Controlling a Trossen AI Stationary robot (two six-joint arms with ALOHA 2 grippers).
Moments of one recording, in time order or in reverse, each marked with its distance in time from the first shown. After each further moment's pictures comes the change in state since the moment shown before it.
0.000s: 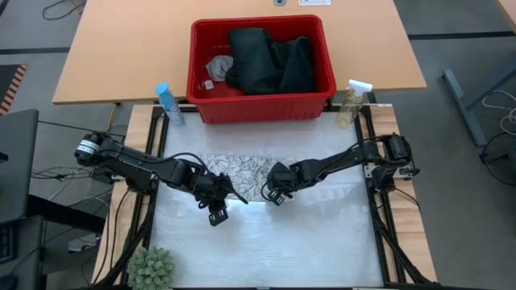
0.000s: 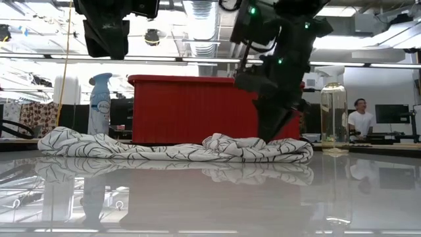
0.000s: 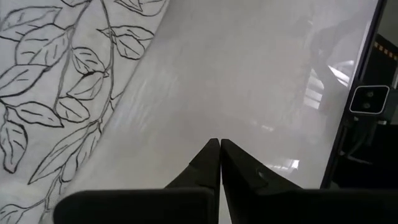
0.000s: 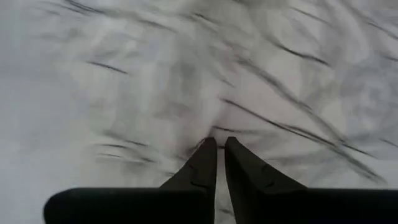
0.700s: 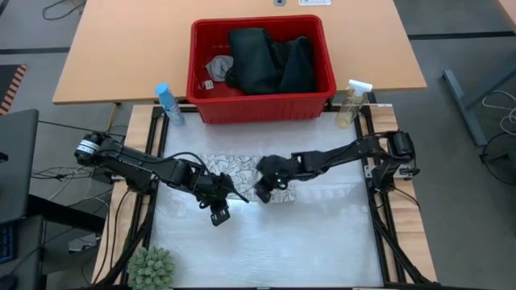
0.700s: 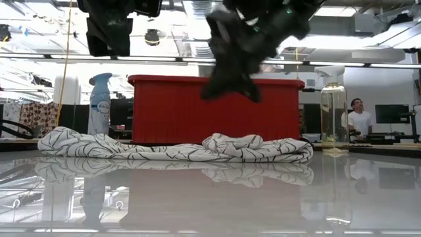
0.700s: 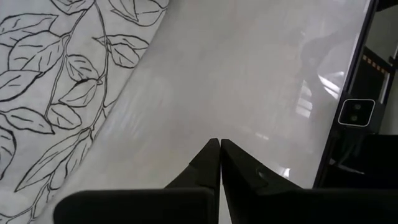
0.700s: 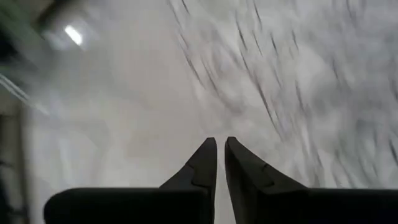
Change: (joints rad) left arm -0.003 0.000 0.000 0.038 -0.005 -0.035; right arm -0.030 -0.047 0.002 0.353 -0.221 -0.147
